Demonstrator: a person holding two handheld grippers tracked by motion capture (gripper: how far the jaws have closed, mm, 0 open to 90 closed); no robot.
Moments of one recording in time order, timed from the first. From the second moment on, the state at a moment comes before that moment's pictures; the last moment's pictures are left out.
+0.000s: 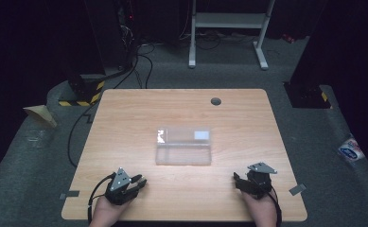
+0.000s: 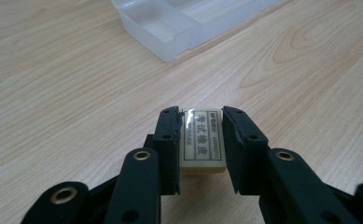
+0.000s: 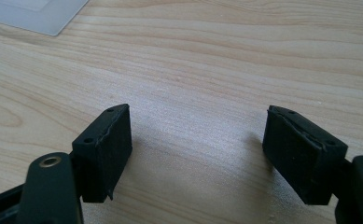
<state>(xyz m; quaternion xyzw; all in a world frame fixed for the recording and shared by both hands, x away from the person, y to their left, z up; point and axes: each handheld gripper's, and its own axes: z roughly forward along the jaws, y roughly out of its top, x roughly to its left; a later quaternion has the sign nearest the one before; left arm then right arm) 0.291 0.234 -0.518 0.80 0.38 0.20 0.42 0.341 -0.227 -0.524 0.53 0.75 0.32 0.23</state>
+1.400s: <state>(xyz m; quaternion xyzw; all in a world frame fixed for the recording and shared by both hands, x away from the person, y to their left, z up) 0.300 0.204 -0.472 0.78 0.38 0.24 0.44 0.340 -0.227 -0.524 0.52 0.76 0.32 0.23</state>
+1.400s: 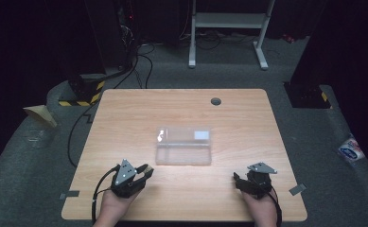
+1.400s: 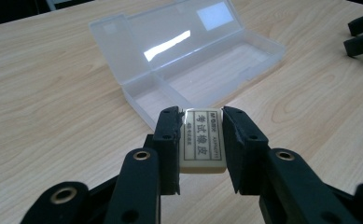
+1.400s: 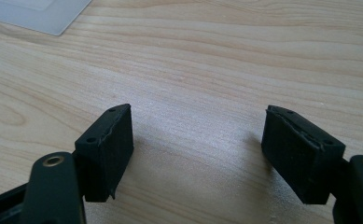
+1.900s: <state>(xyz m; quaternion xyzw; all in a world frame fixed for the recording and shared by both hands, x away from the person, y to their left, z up) 0.323 0.189 -0.456 0.78 0.39 0.24 0.42 0.341 -0.227 -0.524 0.52 0.76 0.32 0.23</state>
